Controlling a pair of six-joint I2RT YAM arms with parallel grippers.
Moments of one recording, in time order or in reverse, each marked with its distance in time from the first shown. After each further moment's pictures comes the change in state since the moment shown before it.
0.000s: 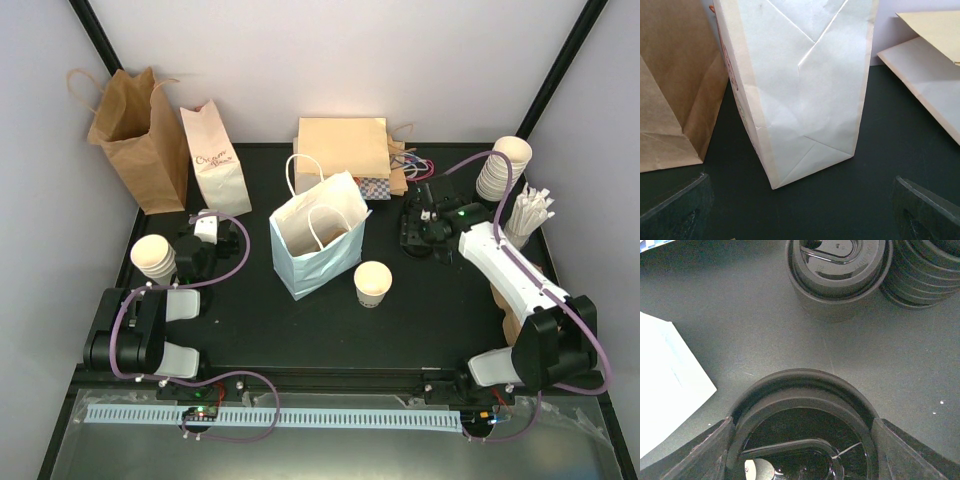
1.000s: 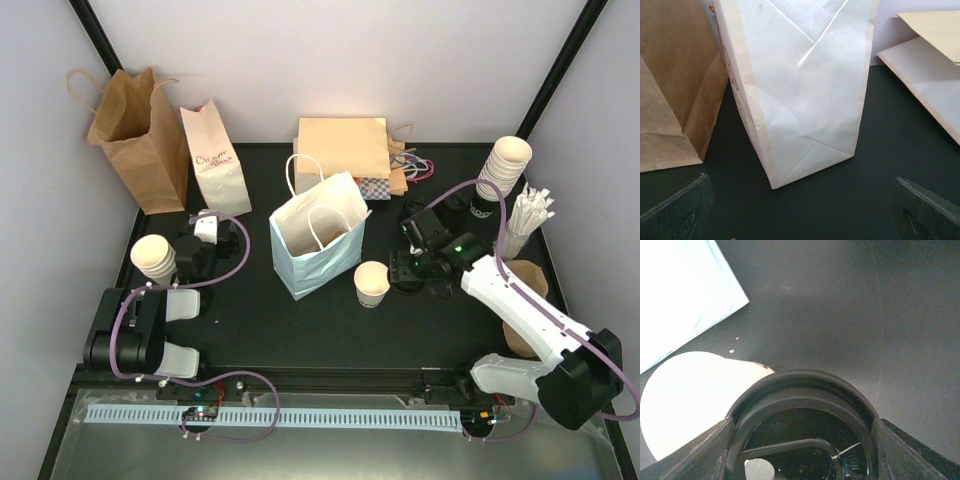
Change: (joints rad) left arm 0.000 0.000 0.000 0.000 0.000 0.000; right arm 0.200 -0.197 -0.149 -0.108 -0.010 0.098
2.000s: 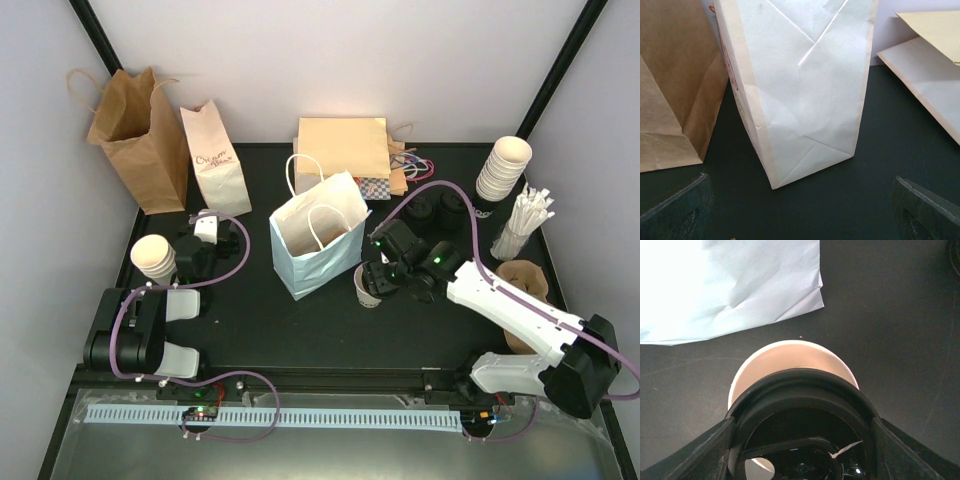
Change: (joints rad) left arm 0.000 0.000 0.000 0.000 0.000 0.000; right arm 0.241 0.023 0.015 0.087 0.040 -0.089
